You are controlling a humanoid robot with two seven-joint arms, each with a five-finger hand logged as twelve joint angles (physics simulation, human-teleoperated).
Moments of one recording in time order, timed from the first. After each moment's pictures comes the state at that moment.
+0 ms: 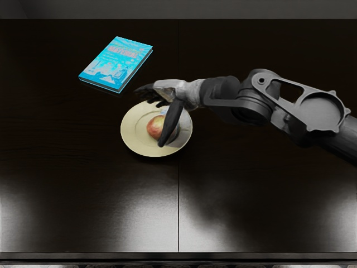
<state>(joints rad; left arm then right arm) -0.03 0.00 0.36 -0.16 0.08 -0.21 0.15 1.12 -0.21 0.52 1.26 -0.68 0.21 -0.57</state>
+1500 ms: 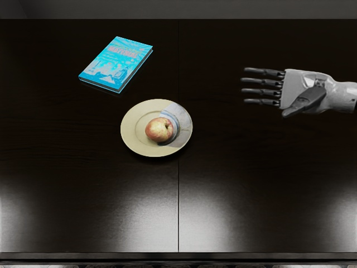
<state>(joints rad) -0.03 0.00 0.36 -0.16 0.08 -0.21 0.15 0.78 -0.89 0.69 1.26 0.30 0.61 -0.52</state>
